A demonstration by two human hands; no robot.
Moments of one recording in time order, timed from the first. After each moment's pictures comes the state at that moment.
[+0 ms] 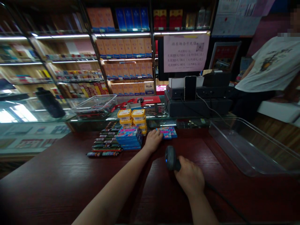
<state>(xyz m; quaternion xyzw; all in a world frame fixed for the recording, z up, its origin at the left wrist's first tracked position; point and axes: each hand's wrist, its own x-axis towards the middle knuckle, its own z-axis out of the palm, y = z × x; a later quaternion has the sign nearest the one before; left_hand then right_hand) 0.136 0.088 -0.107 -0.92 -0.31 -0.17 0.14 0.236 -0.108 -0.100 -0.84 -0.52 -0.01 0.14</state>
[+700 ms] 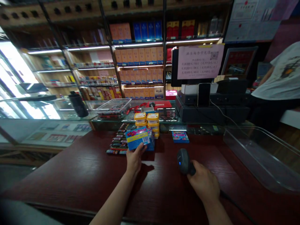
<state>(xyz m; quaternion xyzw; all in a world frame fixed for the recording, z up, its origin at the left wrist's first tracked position) 0.019 0.025 -0.092 -0.32 -0.31 -0.71 -0.54 0.233 -0.114 -0.108 -0.82 -0.53 -0.03 0.19</state>
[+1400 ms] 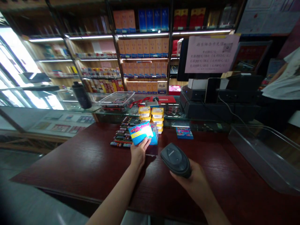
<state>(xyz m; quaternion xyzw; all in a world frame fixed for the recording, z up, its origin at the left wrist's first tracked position) 0.019 0.028 -0.104 -0.26 -0.30 -0.72 -0.57 0.174 -0.131 -0.057 -0.60 -0.54 0.29 0.52</state>
